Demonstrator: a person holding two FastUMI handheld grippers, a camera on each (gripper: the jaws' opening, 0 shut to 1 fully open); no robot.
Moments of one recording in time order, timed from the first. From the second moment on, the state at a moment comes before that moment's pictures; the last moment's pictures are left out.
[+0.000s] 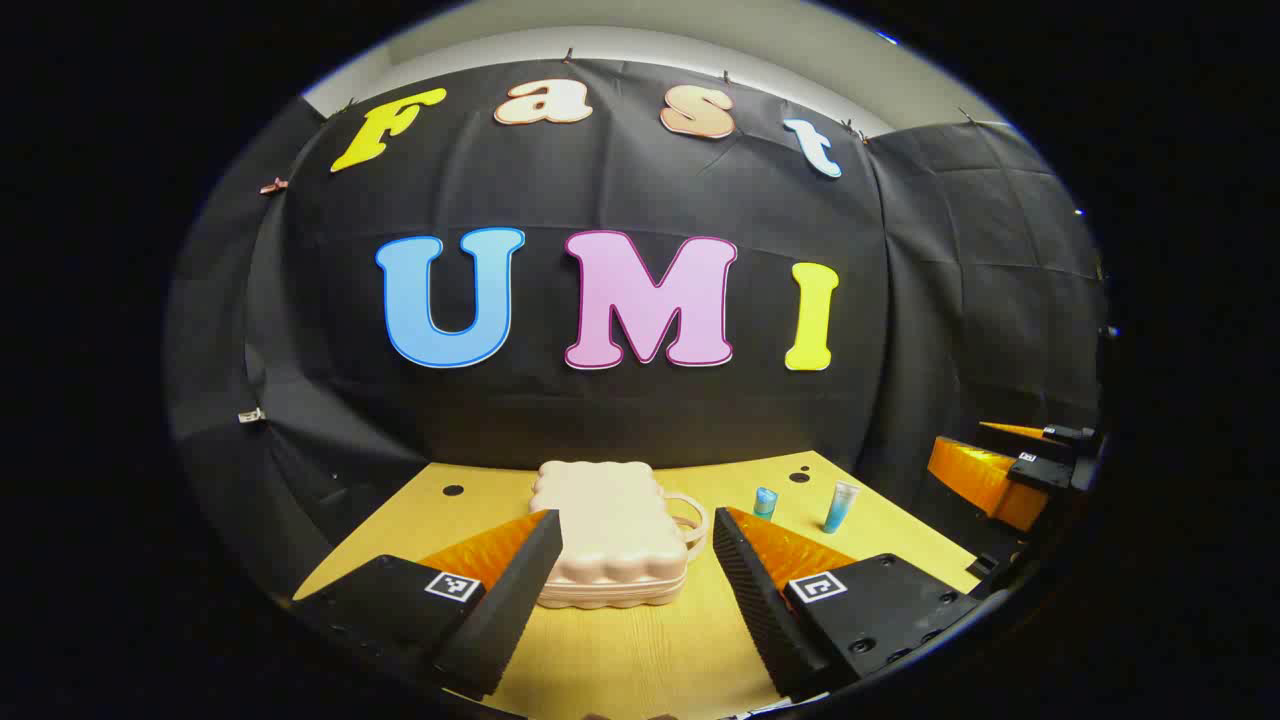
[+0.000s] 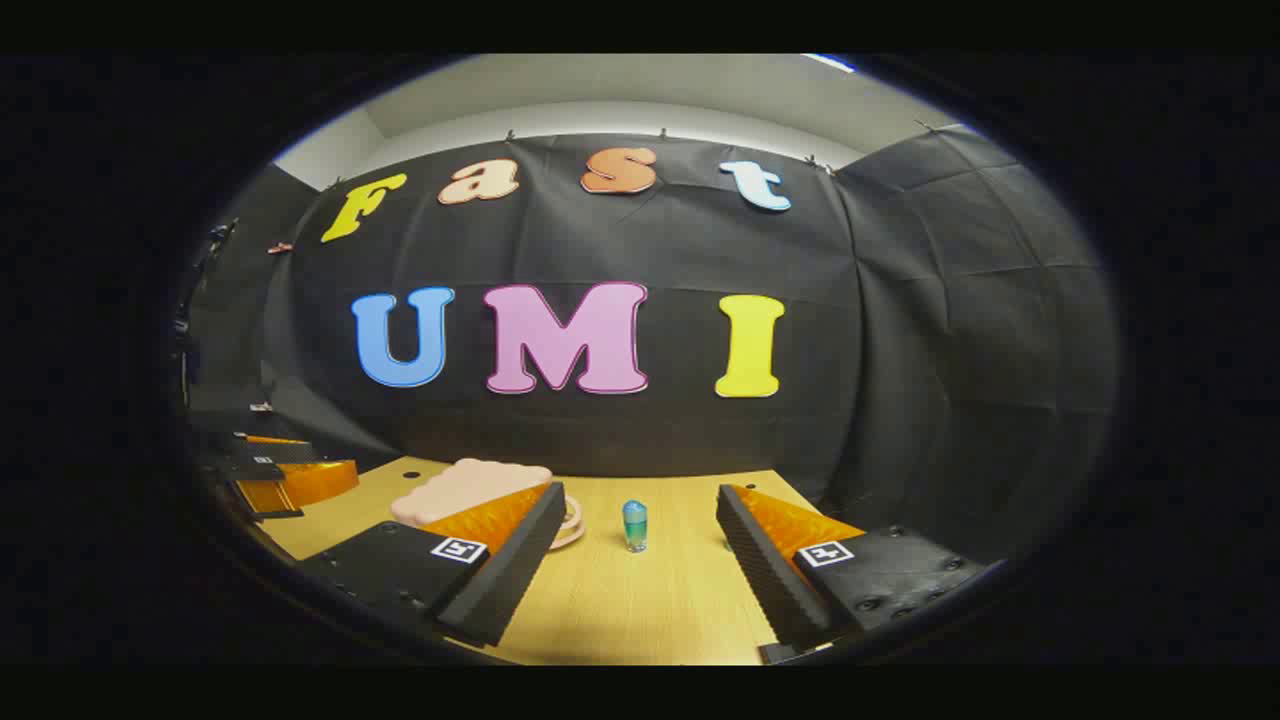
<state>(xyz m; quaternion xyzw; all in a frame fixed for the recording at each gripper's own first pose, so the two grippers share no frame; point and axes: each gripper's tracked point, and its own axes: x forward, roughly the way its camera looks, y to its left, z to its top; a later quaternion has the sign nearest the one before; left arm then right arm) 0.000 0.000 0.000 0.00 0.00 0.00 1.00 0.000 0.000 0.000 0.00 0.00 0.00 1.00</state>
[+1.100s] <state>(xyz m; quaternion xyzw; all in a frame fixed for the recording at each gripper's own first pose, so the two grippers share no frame) 0.010 -0.007 -0.005 -0.01 0.01 0.00 1.00 0.007 -0.011 -0.004 0.00 0.01 0.00 1.00</state>
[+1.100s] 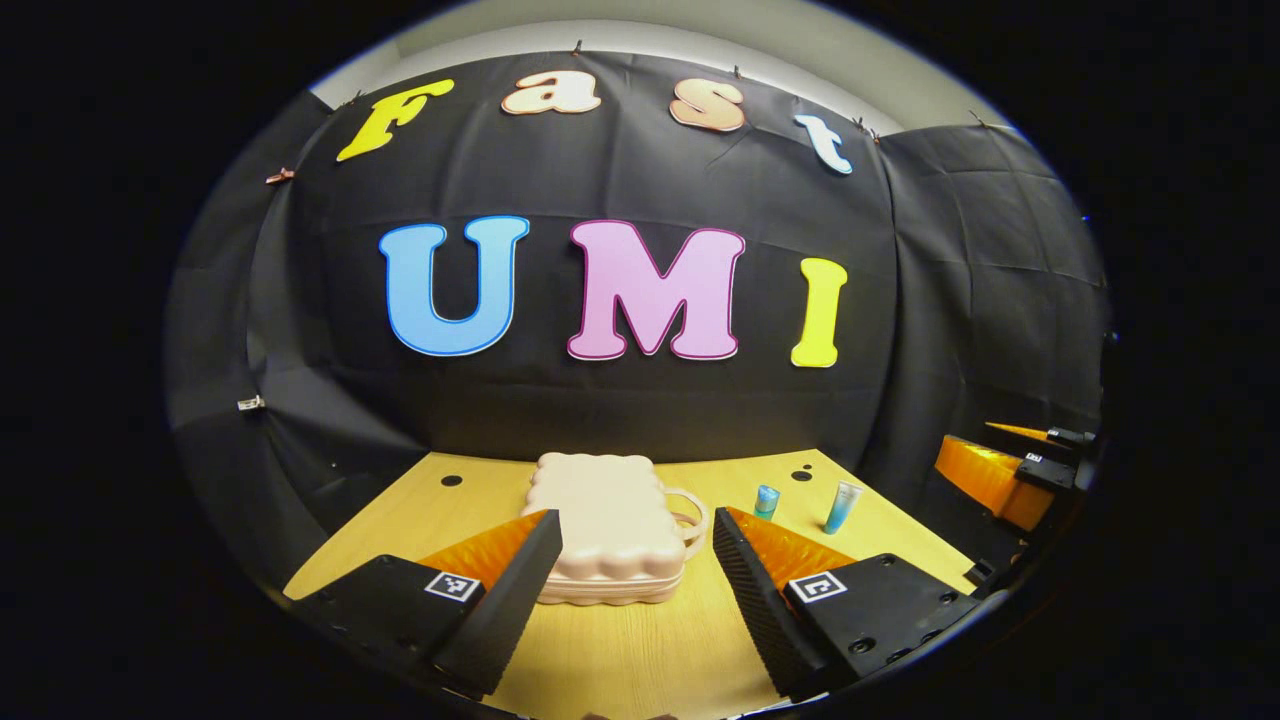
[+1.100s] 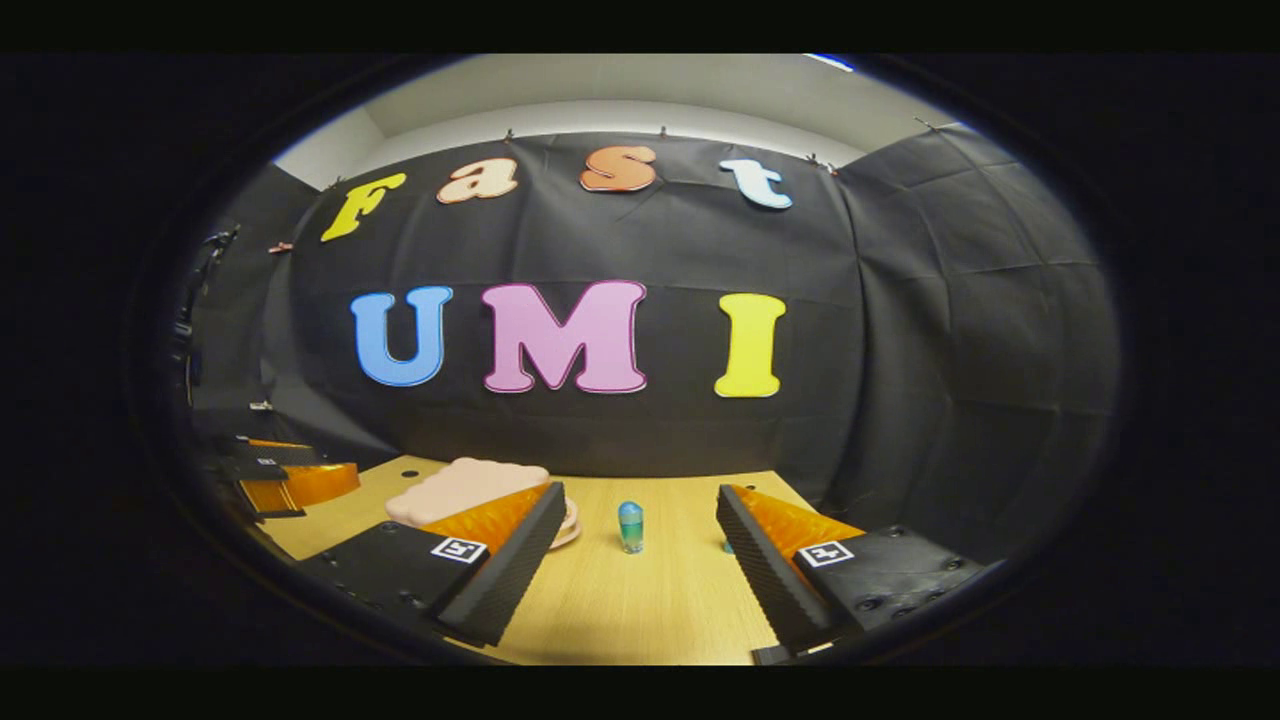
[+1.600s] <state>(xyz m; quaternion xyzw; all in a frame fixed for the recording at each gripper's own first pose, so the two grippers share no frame) 0.073 -0.040 -0.012 0.01 0.05 -0.02 1.00 0.018 -0.032 -0.013 0.00 0.01 0.00 1.00</state>
